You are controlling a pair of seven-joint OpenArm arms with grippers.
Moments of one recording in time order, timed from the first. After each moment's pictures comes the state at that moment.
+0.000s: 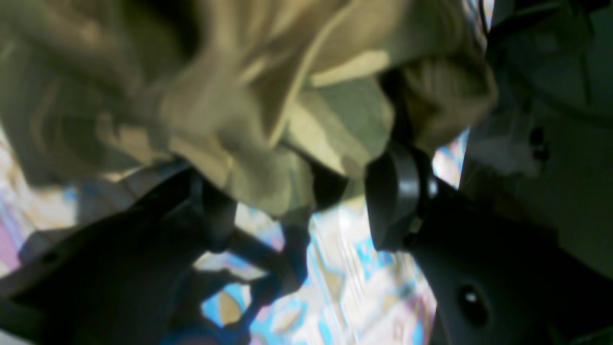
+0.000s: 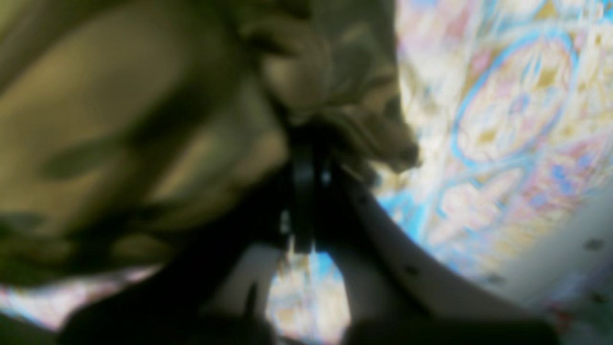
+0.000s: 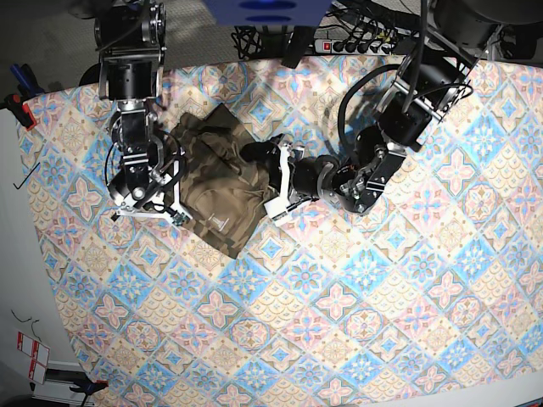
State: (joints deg) left arm -22.7 -9.3 38.7 42.7 -43.2 -45.7 38.6; right arm 5.3 5.5 -1.2 79.3 -20.8 42.1 -64.5
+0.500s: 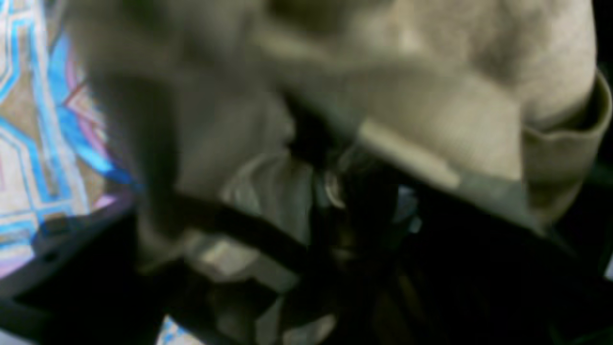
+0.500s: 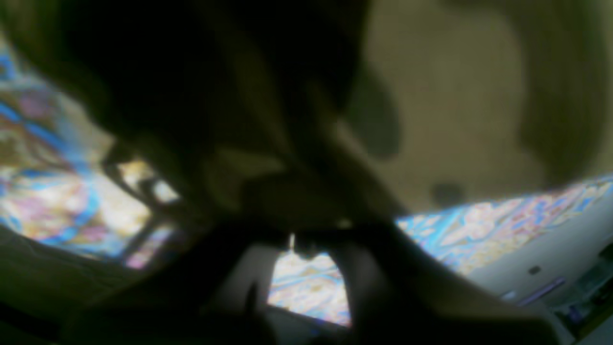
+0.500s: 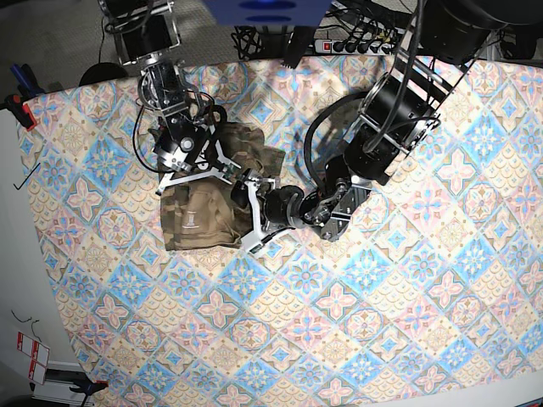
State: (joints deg) left arm -32.0 0.5 39.2 28.2 -39.4 -42.4 31.5; right arm -3.8 4.1 -15.2 91.2 -21.0 42.1 -71.2
